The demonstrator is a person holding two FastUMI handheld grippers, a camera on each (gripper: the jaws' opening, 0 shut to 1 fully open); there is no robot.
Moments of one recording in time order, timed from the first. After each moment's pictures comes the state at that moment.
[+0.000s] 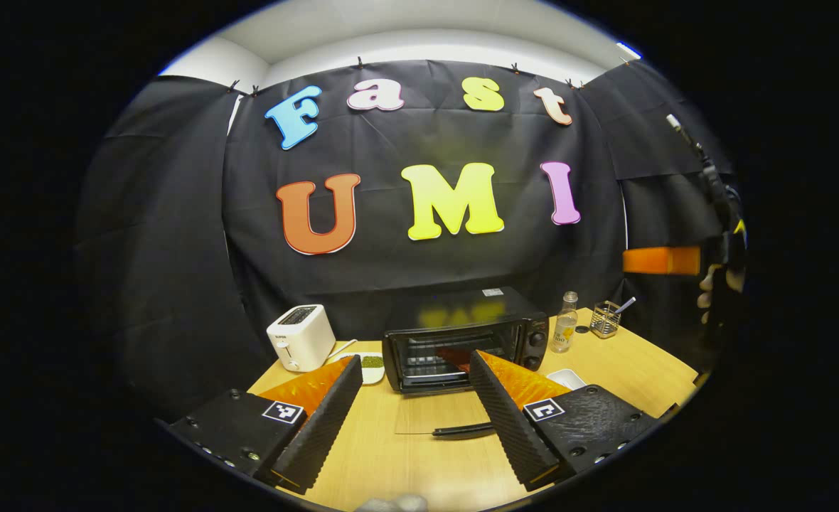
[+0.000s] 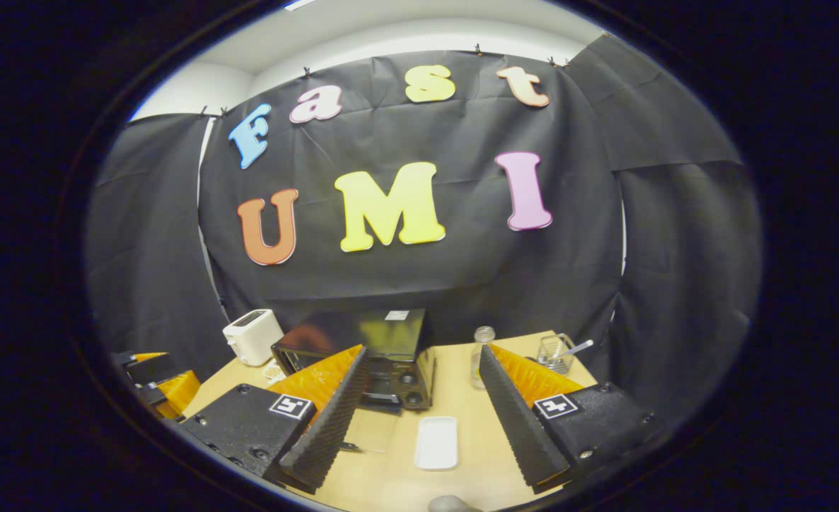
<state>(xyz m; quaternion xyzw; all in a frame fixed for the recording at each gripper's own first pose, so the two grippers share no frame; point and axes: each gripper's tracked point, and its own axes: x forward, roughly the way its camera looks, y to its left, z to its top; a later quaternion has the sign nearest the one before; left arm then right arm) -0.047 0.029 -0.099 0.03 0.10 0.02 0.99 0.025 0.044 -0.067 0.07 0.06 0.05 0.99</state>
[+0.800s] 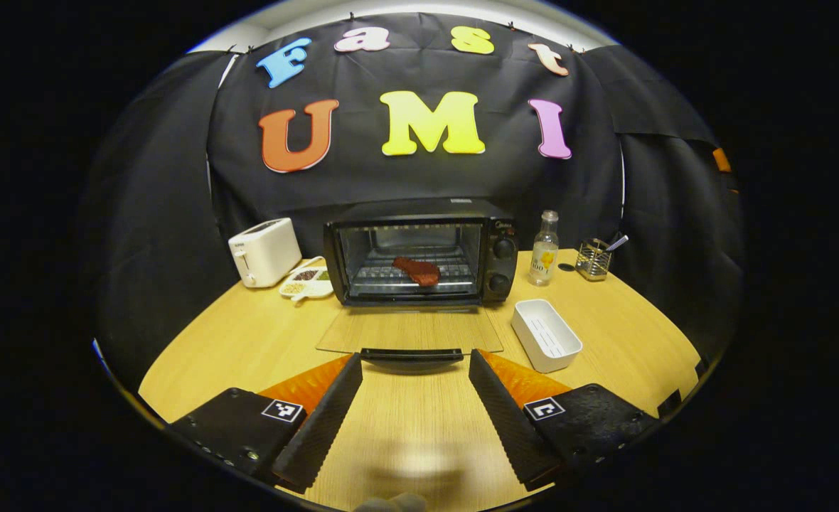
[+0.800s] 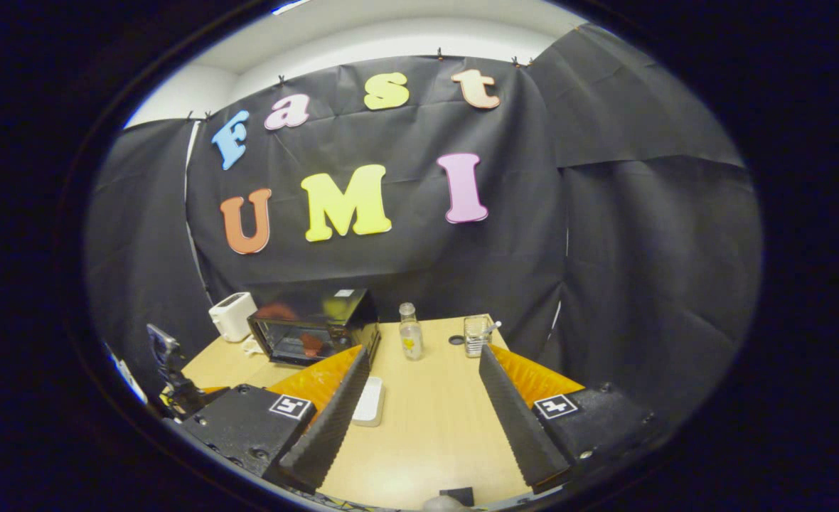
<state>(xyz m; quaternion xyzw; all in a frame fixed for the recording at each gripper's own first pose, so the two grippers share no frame) -0.051 -0.051 -0.268 -0.01 0.23 0.00 0.97 -0.079 -0.066 -0.084 0.07 0.10 0.01 0.99</state>
